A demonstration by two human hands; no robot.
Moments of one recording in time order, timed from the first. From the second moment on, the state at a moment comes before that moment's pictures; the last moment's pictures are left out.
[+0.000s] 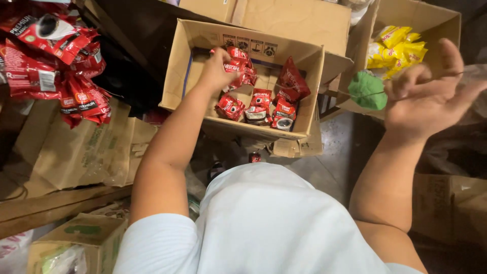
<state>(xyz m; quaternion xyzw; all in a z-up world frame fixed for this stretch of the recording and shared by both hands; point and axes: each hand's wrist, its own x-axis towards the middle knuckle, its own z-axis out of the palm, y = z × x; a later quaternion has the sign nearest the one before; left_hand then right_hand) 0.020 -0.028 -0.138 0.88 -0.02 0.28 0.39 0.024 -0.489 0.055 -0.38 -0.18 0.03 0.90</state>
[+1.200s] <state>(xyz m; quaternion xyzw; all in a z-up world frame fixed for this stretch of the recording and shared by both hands) -0.078 -0.076 -0.018 0.91 -0.09 -0.16 0.37 0.049 -0.405 0.037 -0.39 -0.12 -0.04 0.91</state>
